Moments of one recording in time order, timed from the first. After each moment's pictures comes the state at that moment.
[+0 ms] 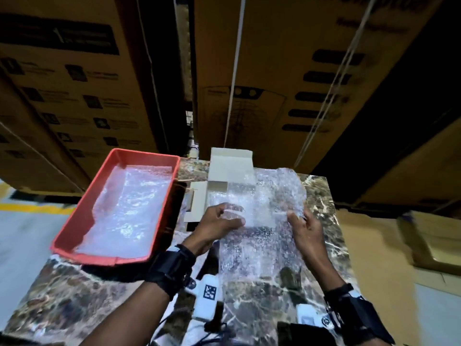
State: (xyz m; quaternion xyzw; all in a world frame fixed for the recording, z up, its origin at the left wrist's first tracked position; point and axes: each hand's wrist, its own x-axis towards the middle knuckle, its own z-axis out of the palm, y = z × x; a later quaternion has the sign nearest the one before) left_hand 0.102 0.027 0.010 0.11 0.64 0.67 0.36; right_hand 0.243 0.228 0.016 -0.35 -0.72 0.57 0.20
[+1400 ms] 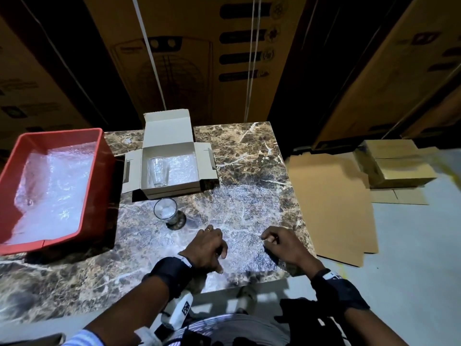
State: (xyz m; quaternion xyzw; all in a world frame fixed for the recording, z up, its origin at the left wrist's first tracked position) left_hand 0.253 0.074 -0.110 0.55 0.78 0.07 0.31; right_hand 0.440 0.285 -0.095 -0.28 -0.87 0.39 -0.08
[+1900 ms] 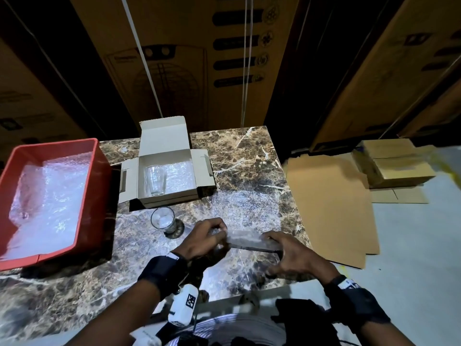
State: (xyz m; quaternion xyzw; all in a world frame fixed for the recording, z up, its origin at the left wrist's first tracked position) left_hand 0.229 0.092 -0.081 0.37 0.76 0.37 0.37; right_hand 0.451 0.306 -0.097 -0.23 -0.84 0.45 -0.19
